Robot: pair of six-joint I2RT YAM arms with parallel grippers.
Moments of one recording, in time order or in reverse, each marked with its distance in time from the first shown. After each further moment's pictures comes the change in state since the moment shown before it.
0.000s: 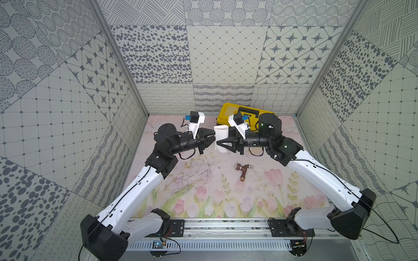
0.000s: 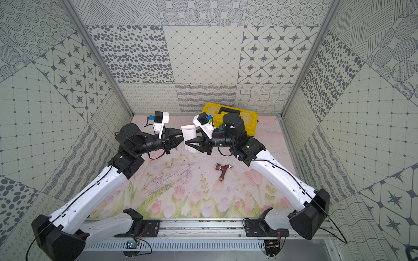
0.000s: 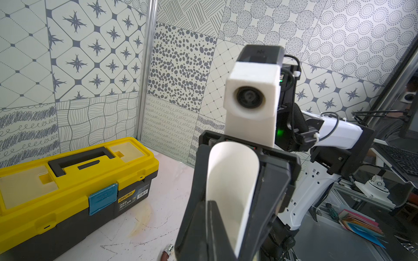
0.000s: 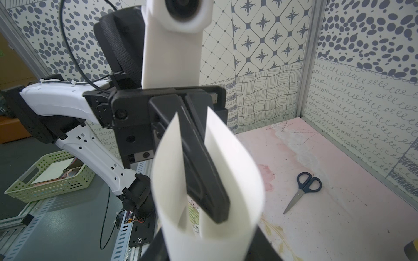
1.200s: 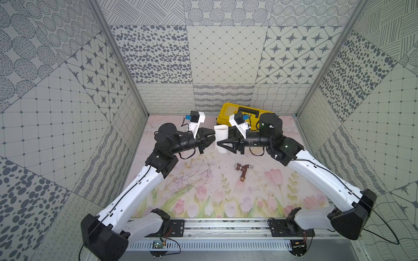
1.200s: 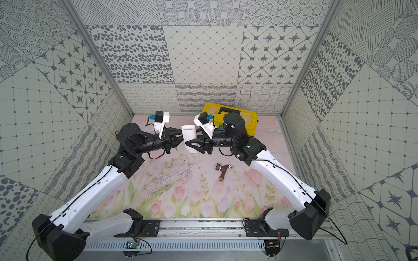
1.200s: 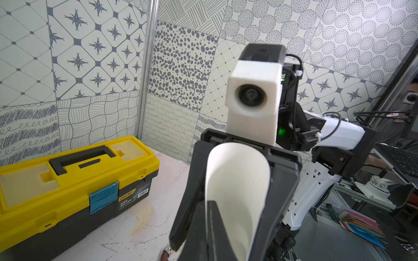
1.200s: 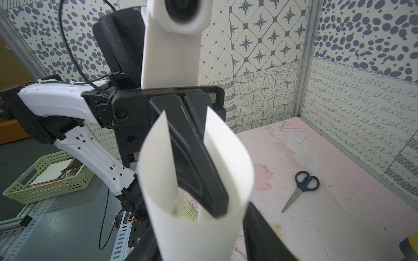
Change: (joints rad) left arm 0.000 0.006 0.006 -0.008 -0.003 0.001; right arm -0.009 -0.004 0.000 -0.004 0.000 0.000
